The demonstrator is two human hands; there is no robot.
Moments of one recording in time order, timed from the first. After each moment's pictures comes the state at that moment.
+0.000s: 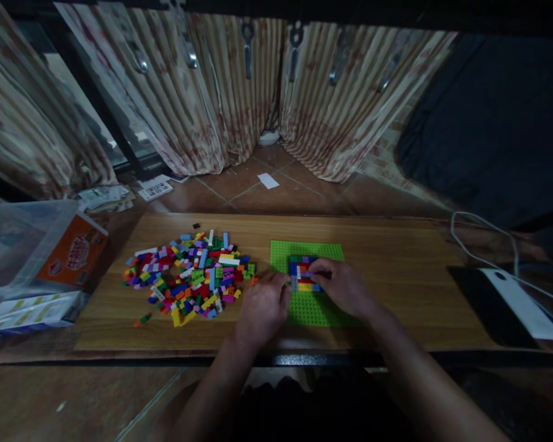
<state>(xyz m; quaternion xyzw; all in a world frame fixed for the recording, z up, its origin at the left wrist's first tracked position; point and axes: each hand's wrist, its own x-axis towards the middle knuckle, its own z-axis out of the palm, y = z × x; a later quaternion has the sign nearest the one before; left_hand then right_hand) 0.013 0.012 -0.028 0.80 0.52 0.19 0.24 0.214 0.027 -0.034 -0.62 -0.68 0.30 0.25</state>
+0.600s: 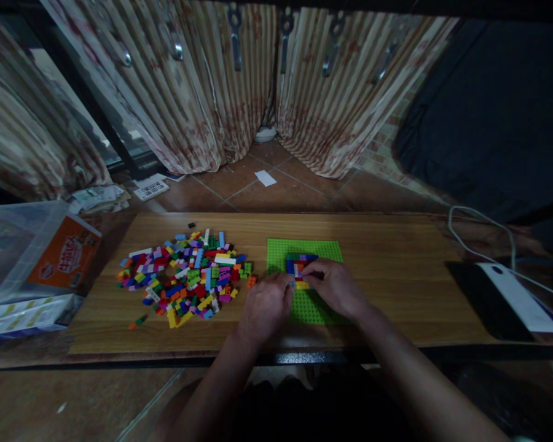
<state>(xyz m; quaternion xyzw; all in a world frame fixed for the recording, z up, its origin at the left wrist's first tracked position) 0.023 0.015 -0.032 0.82 0.50 0.15 0.23 0.207 0.025 -0.042 -0.62 -0.70 0.25 0.25</state>
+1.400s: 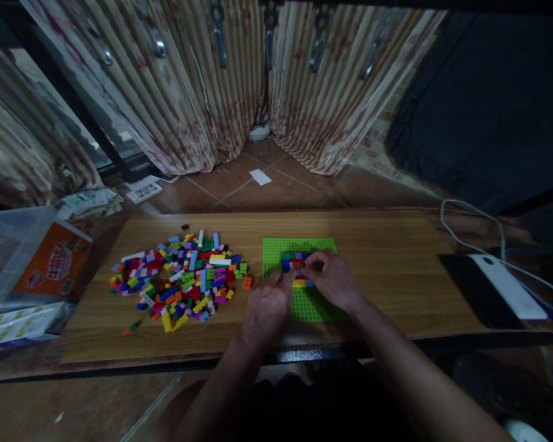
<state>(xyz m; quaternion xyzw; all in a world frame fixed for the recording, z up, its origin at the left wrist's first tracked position) 0.033 0.010 -0.034 0.85 0.50 0.08 0.14 0.206 0.029 -0.037 -0.71 -0.63 0.20 0.27</state>
